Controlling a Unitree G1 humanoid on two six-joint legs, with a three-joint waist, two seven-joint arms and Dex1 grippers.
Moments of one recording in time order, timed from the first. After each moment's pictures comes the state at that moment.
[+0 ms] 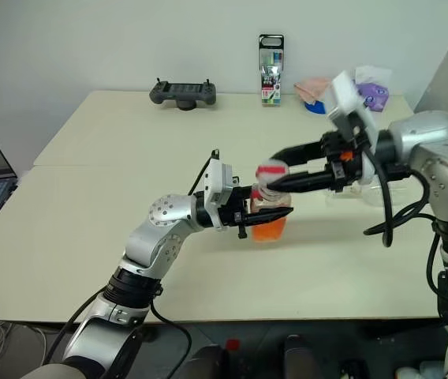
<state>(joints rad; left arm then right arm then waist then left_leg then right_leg) -0.62 0.27 -0.23 0.06 -0.40 0.19 -1.01 -0.96 -0.85 0.04 -0.16 0.73 0.82 1.27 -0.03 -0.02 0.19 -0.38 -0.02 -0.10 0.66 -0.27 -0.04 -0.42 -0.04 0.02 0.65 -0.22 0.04</state>
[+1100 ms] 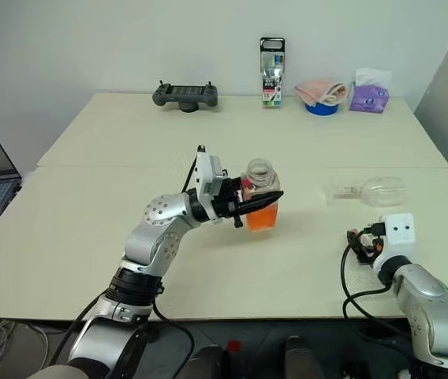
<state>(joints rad) -0.64 0.22 -0.15 0.10 -0.39 0.14 -0.97 -0.01 -0.44 -0.30 -0.42 0.33 0.79 0.27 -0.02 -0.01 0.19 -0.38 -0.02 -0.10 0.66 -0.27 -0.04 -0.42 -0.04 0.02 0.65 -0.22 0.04</state>
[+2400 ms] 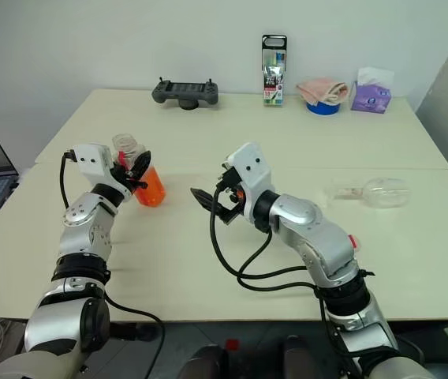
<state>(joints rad) -0.75 0.44 0.29 0.80 -0.27 -0.15 -0.51 -0.64 -0.18 0.26 -0.32 0.36 0.77 0.37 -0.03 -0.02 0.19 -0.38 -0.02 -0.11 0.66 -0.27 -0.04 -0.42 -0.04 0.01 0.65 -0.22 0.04</state>
